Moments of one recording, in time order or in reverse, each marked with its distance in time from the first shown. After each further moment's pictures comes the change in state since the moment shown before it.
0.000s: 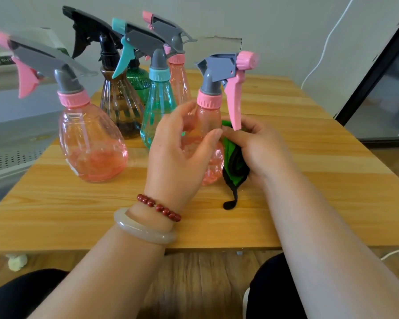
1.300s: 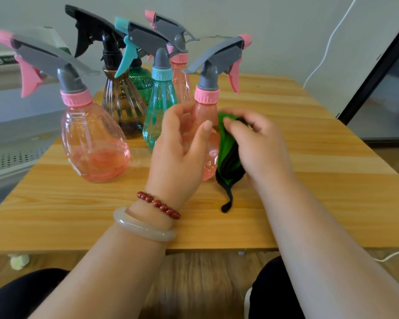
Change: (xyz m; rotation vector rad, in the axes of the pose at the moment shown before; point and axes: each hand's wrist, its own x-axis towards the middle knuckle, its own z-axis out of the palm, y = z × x) left_hand 0.003 -0.002 -0.001 -0.147 -0.068 -0.138; right_hand -0.010 -0.007 0.010 -0.181 0.066 -0.187
